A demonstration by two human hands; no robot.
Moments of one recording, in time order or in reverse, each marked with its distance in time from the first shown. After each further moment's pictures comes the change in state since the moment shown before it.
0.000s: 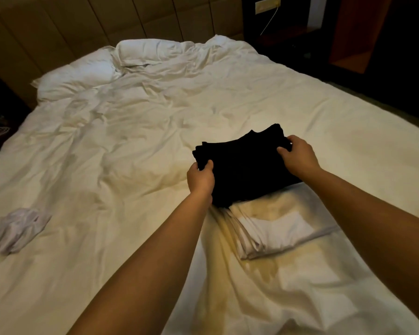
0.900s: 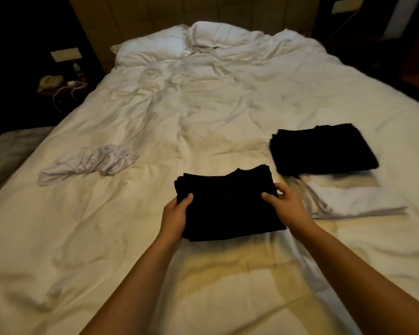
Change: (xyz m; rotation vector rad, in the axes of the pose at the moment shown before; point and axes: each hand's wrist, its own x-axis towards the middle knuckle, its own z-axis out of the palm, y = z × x) left_hand -0.134 -0.086 -0.305 -0.177 0.033 -0.057; right_hand -0.257 -0.092 0.123 0.427 -0.367 0.027
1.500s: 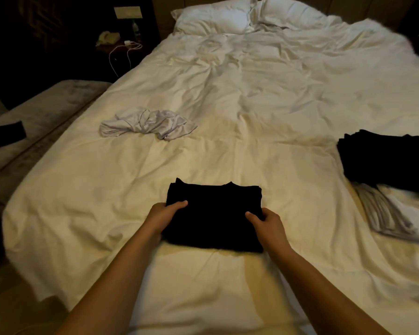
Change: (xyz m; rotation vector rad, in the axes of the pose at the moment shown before) left_hand 0.002 -0.038 -0.190 0.124 0.229 -0.282; right_hand -0.054 0.028 0.178 -0.188 -0.213 0.114
